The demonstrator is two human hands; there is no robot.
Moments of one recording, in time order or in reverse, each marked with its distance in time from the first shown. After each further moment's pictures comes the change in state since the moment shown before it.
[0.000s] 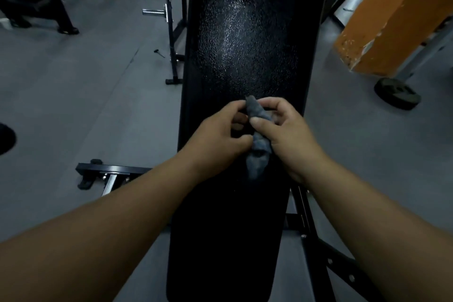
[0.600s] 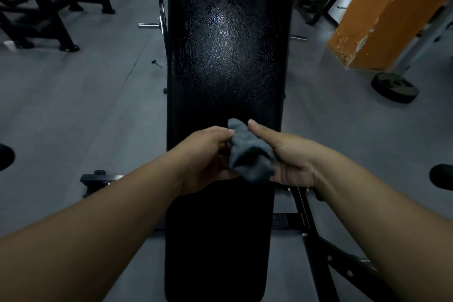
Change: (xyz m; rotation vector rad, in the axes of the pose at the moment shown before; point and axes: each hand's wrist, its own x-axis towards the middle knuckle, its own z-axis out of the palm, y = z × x) left_hand -0.016 0.048 0.015 -0.705 -0.132 -0.624; right_hand -0.021 -0.018 -0.042 0.328 -0.333 0.624
